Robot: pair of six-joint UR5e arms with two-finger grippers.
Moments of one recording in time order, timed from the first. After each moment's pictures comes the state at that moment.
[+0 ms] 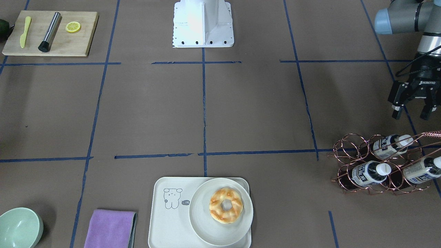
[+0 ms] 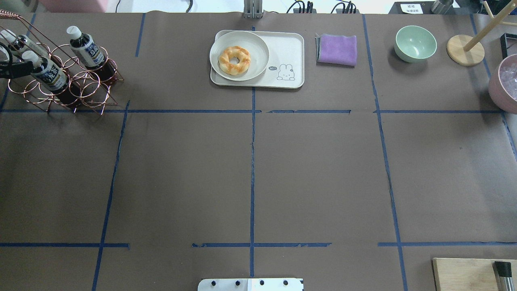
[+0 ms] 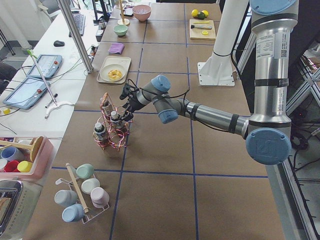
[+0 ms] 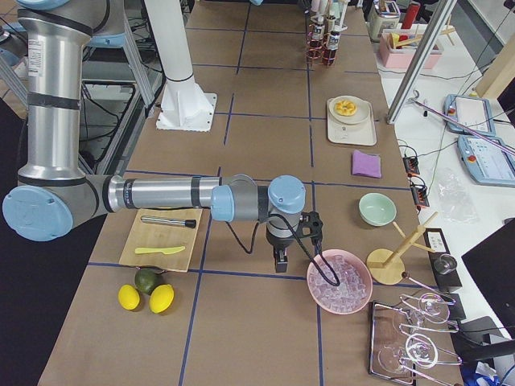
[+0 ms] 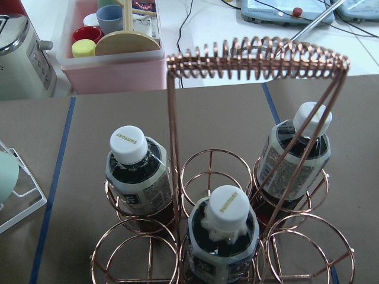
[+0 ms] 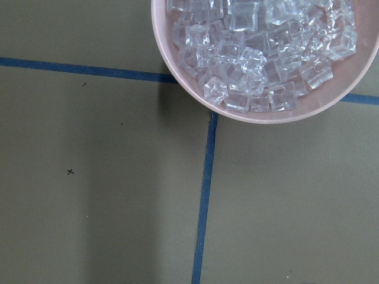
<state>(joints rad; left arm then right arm) -1.04 -1.54 -1.81 -2.43 -1.63 -0.89 1.52 -1.68 1.74 -1.59 2.33 -0.04</state>
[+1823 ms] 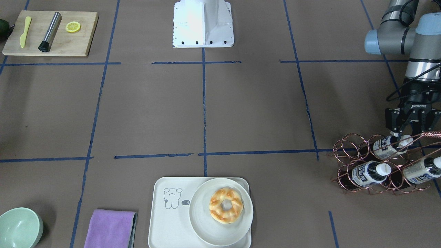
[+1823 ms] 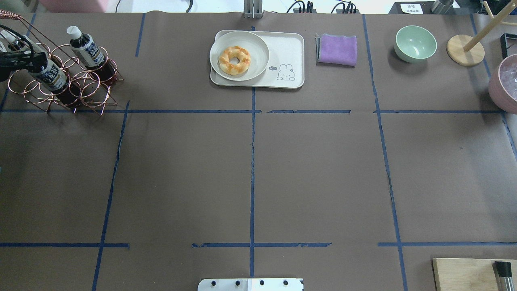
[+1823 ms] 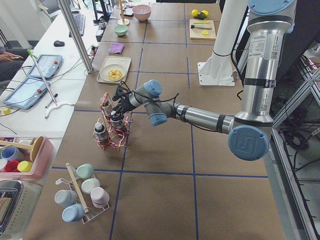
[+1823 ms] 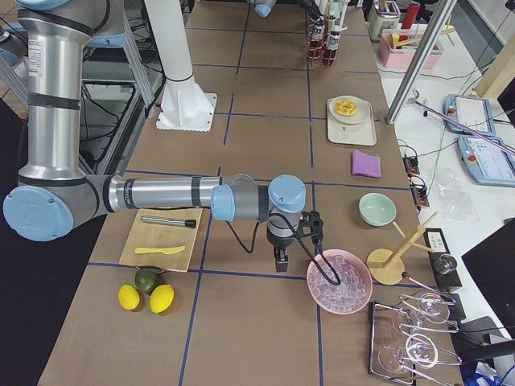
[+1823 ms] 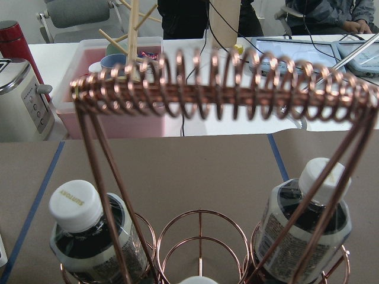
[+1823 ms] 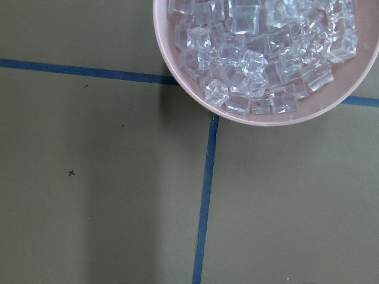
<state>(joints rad) -1.03 -1.62 -1.66 -2.53 -1.60 -0.90 1.52 -1.68 1.74 -1.59 2.33 -0.04</state>
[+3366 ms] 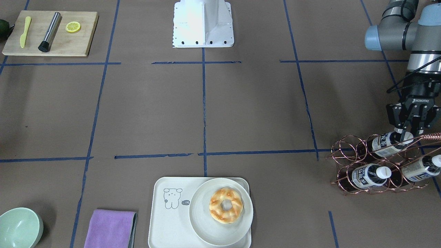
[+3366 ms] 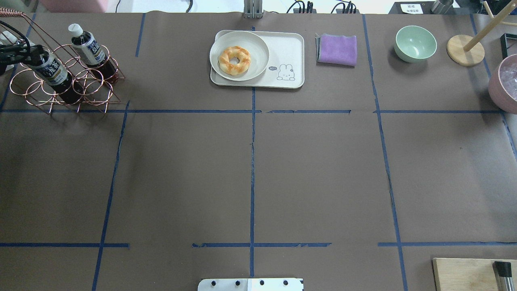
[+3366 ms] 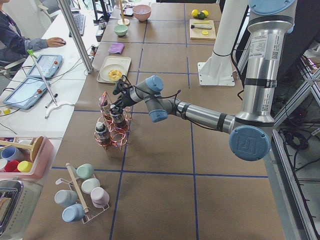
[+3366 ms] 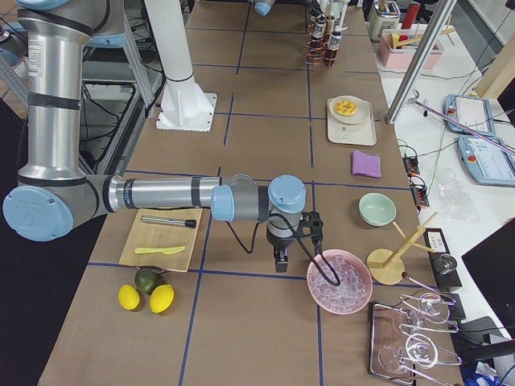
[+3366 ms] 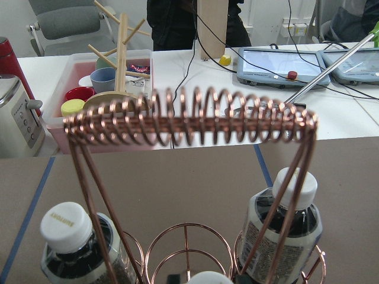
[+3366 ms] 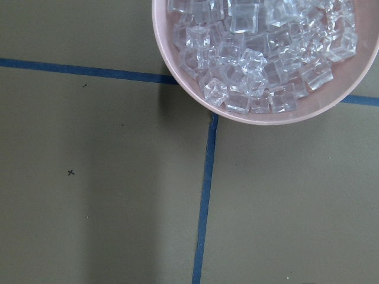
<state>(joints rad) -1.04 -1.62 -1.72 -2.53 -1.61 -0.86 1.52 -1.68 1.74 -1.59 2.33 -0.04</state>
